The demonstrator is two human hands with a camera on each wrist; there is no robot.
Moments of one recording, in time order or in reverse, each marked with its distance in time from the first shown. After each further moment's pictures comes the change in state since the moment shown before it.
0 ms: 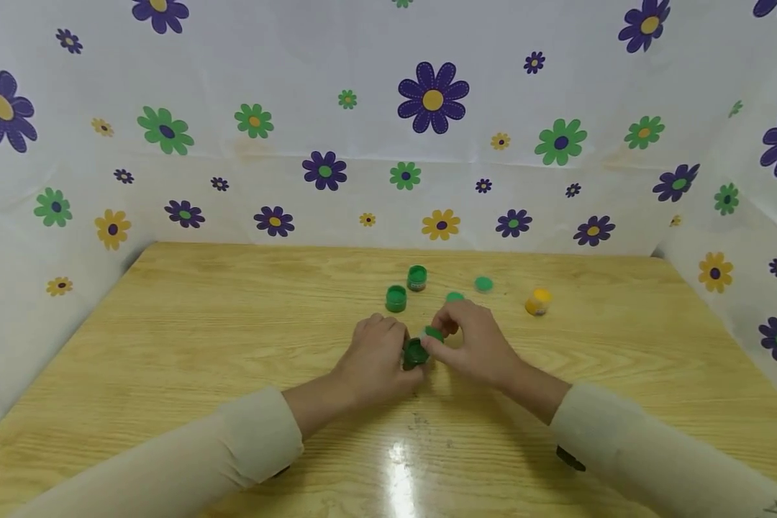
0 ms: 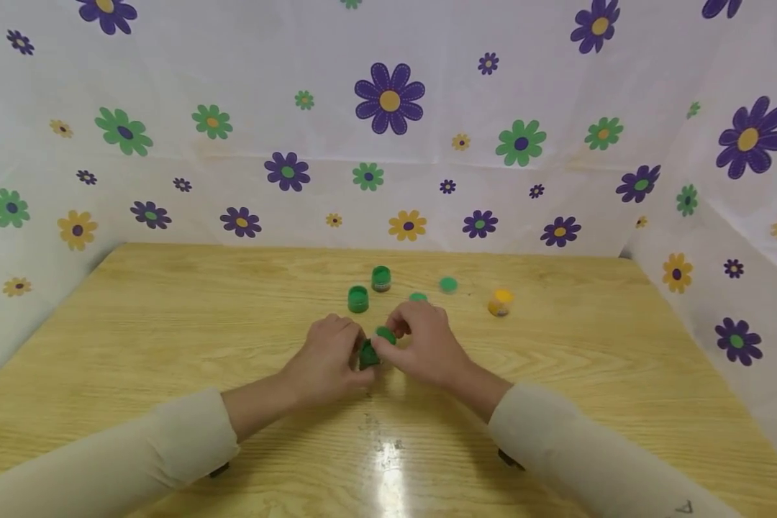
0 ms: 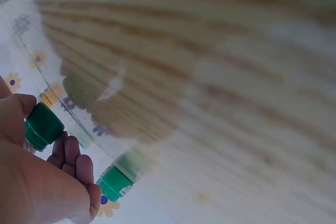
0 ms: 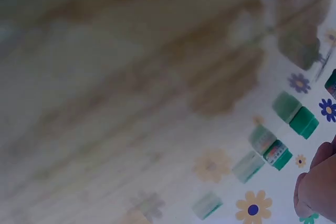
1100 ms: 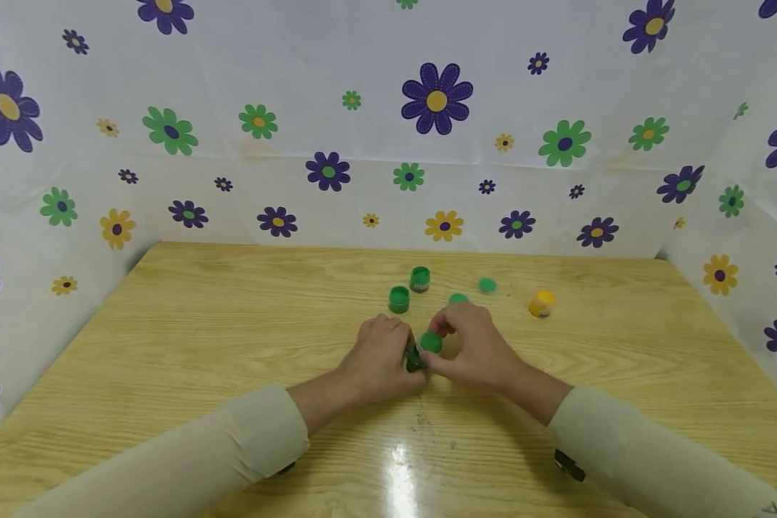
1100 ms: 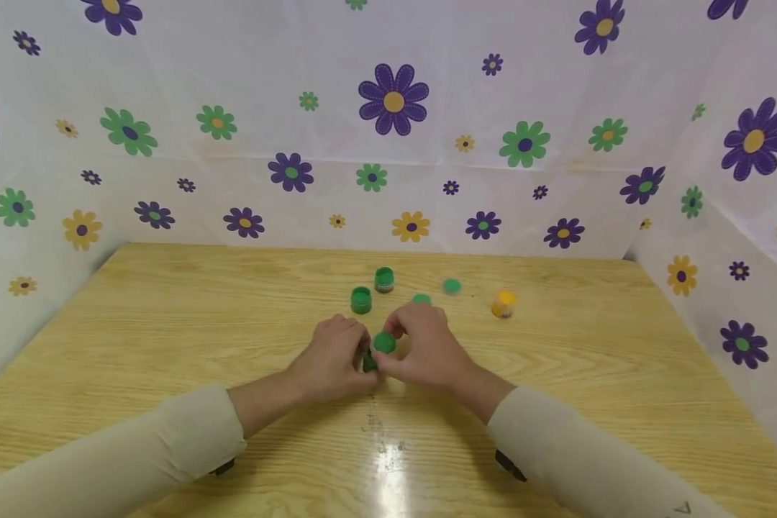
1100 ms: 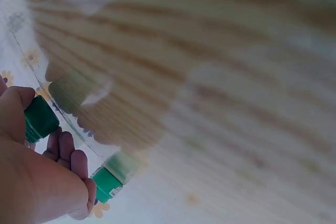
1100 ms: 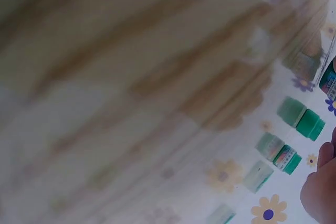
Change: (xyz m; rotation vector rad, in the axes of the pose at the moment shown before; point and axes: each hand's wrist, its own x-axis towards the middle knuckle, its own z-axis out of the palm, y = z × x) left_hand 0.005 -0.006 0.002 0.009 0.011 0.040; right_hand 0.001 0.006 0.006 -0.064 -0.041 -0.034
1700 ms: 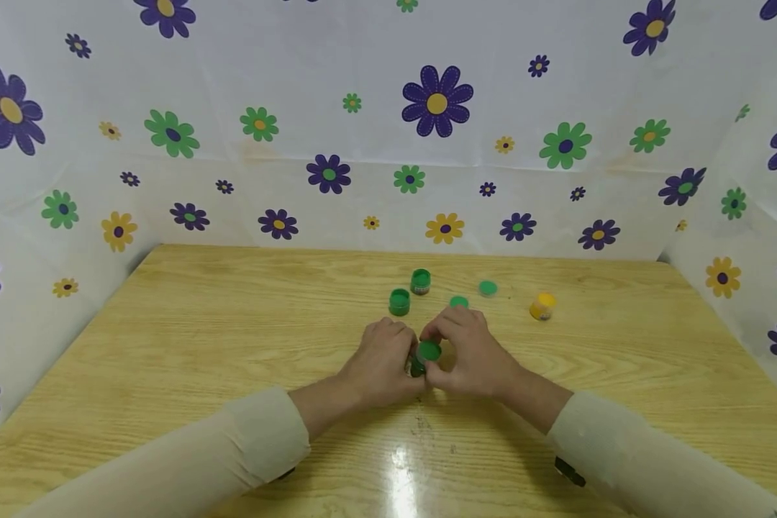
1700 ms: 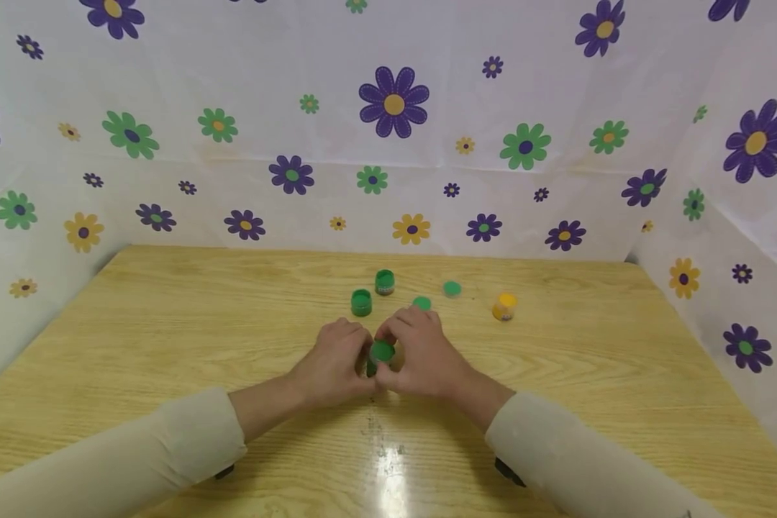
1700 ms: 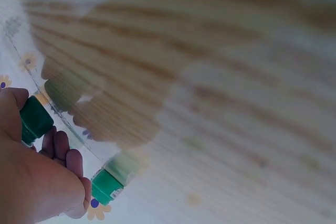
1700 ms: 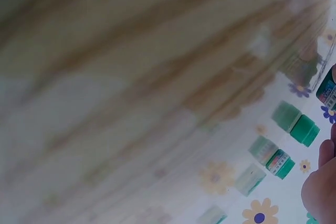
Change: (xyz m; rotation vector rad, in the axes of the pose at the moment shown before) left_hand -0.001 0.002 0.001 0.002 -0.003 0.038; right_hand -0.003 -0.002 0.005 -0.083 -0.008 -0.124
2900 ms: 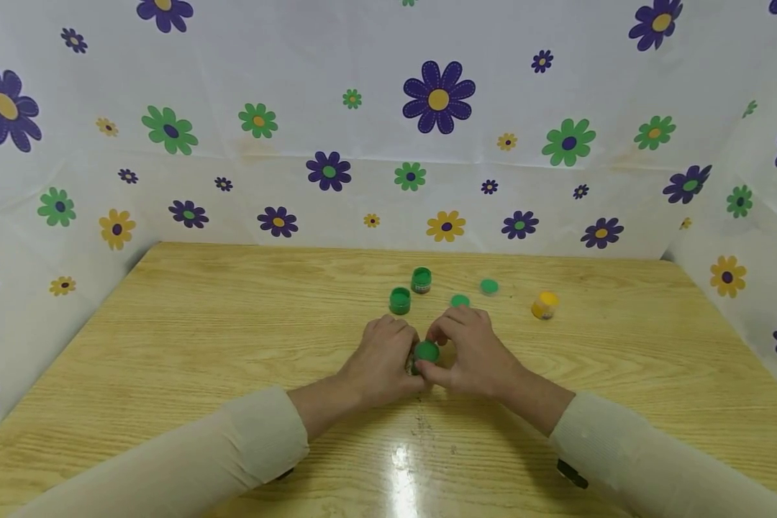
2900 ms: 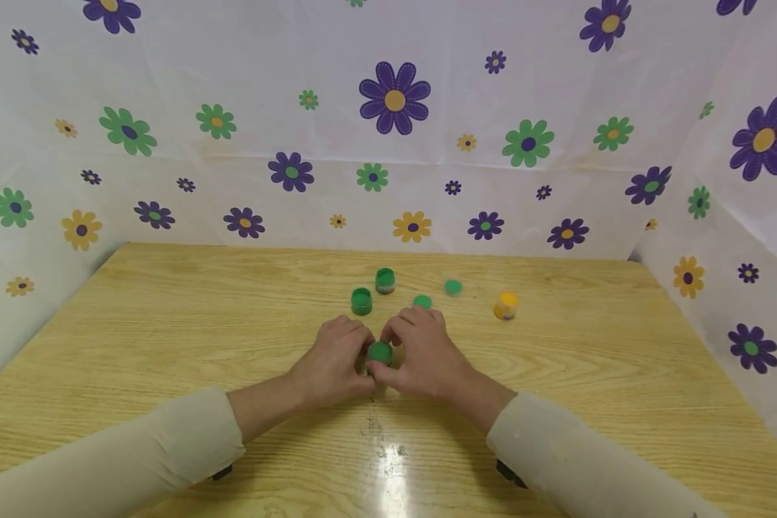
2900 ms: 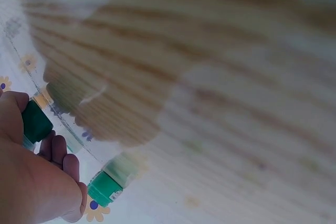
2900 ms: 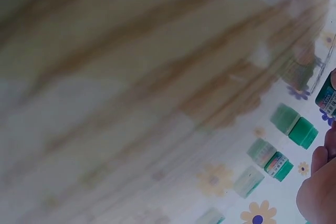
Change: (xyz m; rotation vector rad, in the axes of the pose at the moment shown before) left_hand 0.001 -0.001 0.001 -0.002 0.023 0.016; right_hand 0.001 -0.005 0.000 -0.097 -0.002 0.069
